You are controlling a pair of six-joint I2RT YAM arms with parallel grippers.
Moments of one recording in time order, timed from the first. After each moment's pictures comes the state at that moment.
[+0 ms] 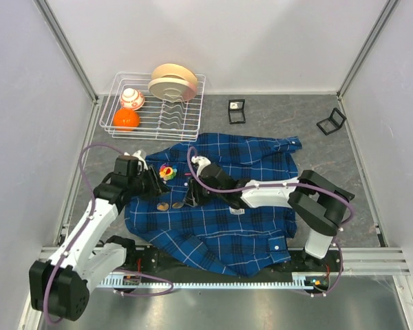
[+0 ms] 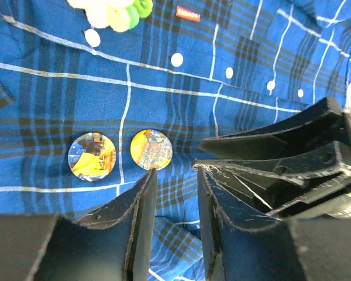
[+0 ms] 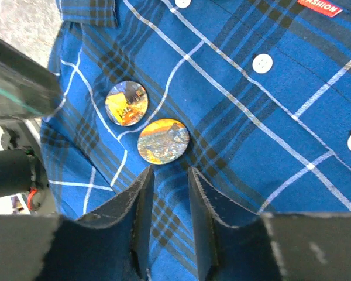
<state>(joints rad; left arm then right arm) -0.23 0.88 0.64 -0.60 0.27 -0.63 1.01 1.77 0.94 0.22 -0.12 0.63</state>
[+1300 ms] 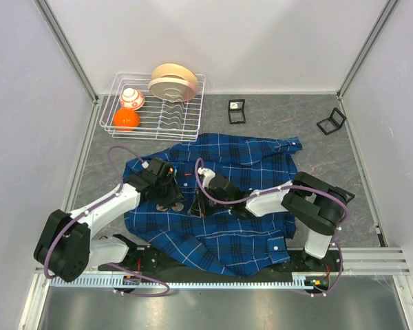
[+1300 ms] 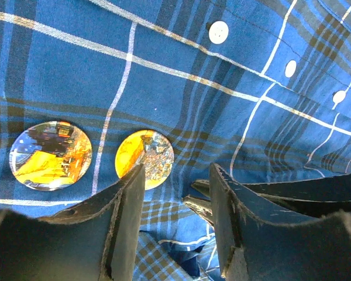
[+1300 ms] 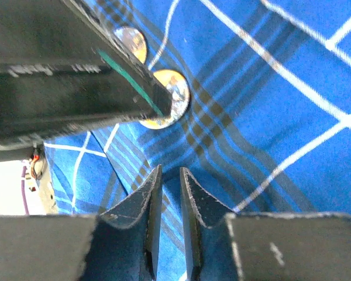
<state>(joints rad) -0.51 1.21 0.62 -0.47 0.06 -0.93 1.02 1.79 0.76 0.46 -0.22 0.68</state>
